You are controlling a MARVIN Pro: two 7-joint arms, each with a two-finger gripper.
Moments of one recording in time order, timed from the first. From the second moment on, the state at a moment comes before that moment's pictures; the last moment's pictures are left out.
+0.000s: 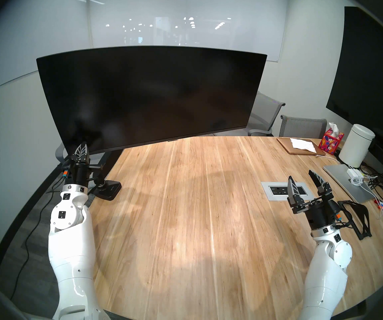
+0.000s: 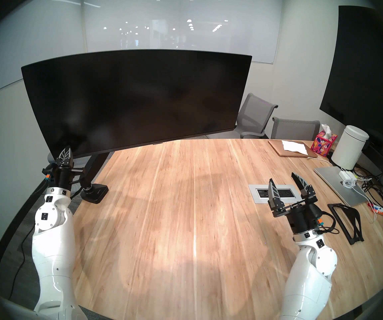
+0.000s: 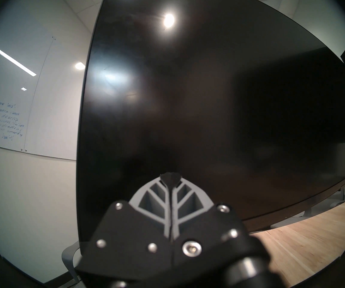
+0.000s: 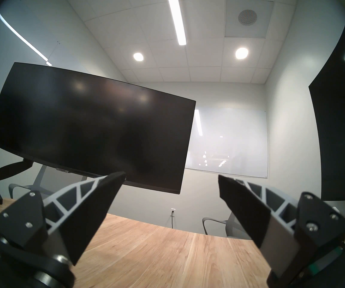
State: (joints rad) left arm 1.43 -1.52 -2.06 -1.49 -0.05 -0.42 -0.33; right arm -1.63 -1.64 2.27 -1.63 0.32 -0.48 1.05
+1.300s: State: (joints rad) left arm 1.42 -1.51 -2.05 -1.47 -0.07 -0.40 -0.33; right arm -1.63 -1.64 2.27 -1.63 0.32 -0.48 1.05
